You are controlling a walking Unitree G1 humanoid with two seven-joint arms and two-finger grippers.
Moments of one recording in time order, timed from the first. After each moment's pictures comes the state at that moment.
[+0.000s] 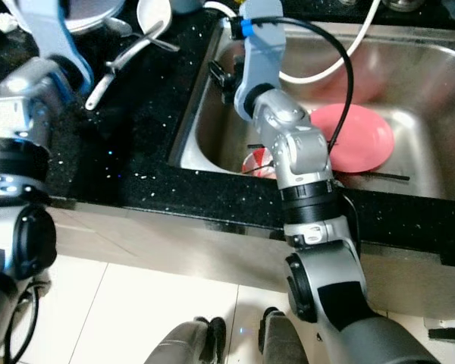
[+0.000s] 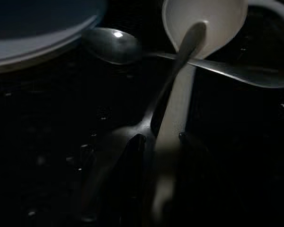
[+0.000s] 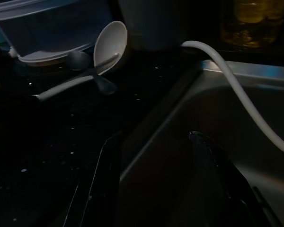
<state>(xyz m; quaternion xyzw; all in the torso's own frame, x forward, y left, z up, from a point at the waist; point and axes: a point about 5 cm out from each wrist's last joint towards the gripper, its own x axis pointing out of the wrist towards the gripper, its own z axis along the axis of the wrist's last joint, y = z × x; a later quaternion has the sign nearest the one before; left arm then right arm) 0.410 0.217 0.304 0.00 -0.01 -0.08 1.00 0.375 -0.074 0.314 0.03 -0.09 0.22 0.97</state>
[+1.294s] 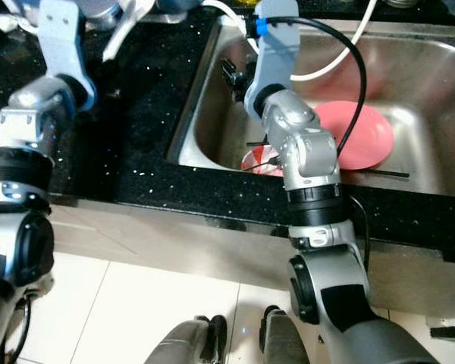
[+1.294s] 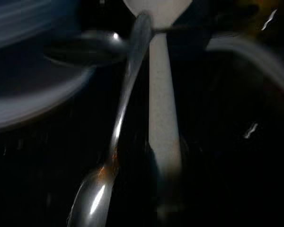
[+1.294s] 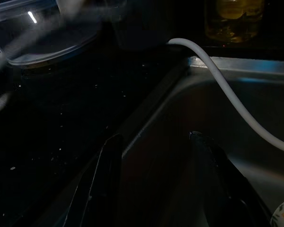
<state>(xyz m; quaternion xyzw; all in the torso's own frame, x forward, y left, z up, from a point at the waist) 0.399 0.206 0.331 0.03 -0.11 -0.13 0.99 0.374 -0.084 0.313 0.04 -0.09 0.19 0.98</state>
